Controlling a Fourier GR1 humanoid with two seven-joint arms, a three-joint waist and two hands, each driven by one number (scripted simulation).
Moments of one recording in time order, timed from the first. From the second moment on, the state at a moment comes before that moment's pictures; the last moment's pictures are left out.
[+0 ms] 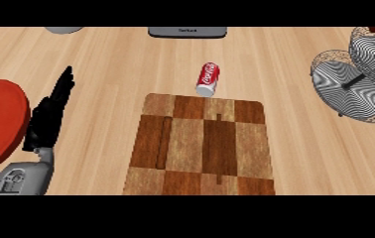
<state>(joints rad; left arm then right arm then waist) -0.16 0.32 0.01 -1.44 -0.11 0.13 0.07 -0.91 -0.68 -0.26 -0.78 0.90 0.00 0.49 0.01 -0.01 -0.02</state>
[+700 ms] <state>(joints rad) -0.17 0.31 0.02 -1.43 -0.12 0.11 0.06 -0.84 -0.68 -0.40 -0.89 0.78 -0.18 0.43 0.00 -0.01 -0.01</state>
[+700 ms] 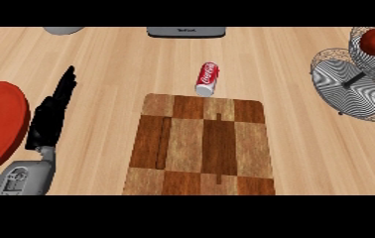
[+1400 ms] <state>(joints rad) -0.11 0.31 0.05 -1.48 -0.13 0.12 0.08 -0.51 -0.79 -0.69 -1.35 0.51 0.09 0.66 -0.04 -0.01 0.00</state>
